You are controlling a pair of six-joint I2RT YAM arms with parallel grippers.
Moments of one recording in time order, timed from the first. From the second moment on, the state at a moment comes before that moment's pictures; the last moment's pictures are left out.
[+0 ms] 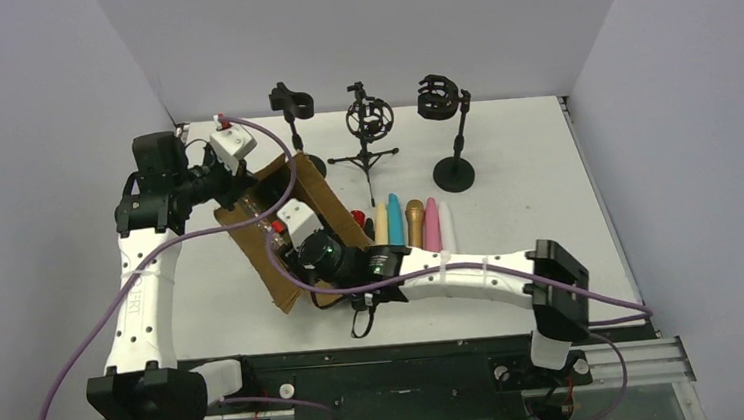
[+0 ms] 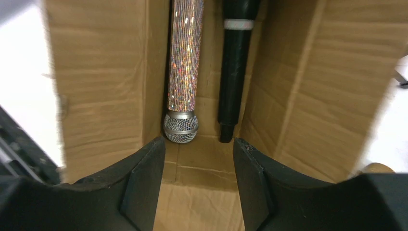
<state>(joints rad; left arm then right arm) 0.04 1.23 1.37 -0.76 0.68 0.59 1.27 1.67 1.41 -0.20 0.50 0.17</state>
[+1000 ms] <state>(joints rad) 0.04 1.23 1.38 -0.83 0.74 0.65 1.12 2.10 1.58 -0.02 0.37 0.08</state>
